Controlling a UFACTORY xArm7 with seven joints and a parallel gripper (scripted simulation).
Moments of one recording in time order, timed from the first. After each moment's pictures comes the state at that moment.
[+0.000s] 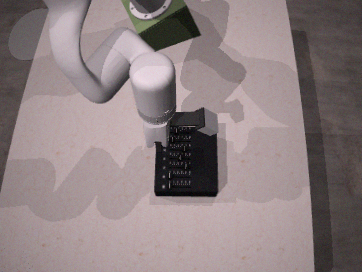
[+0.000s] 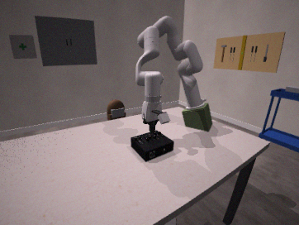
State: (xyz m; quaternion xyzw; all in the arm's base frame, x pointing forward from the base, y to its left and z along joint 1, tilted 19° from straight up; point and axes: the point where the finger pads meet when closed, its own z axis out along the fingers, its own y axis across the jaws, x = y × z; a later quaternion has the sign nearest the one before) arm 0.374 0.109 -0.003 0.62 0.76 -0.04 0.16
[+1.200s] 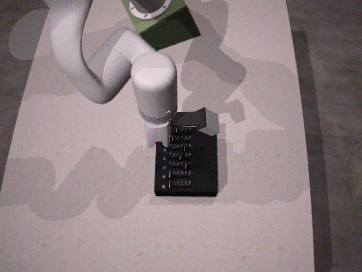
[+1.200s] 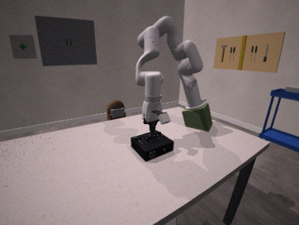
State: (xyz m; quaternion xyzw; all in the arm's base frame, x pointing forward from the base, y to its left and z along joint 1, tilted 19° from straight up) arm 0.374 0.111 -0.004 0.62 0.76 -0.04 0.16
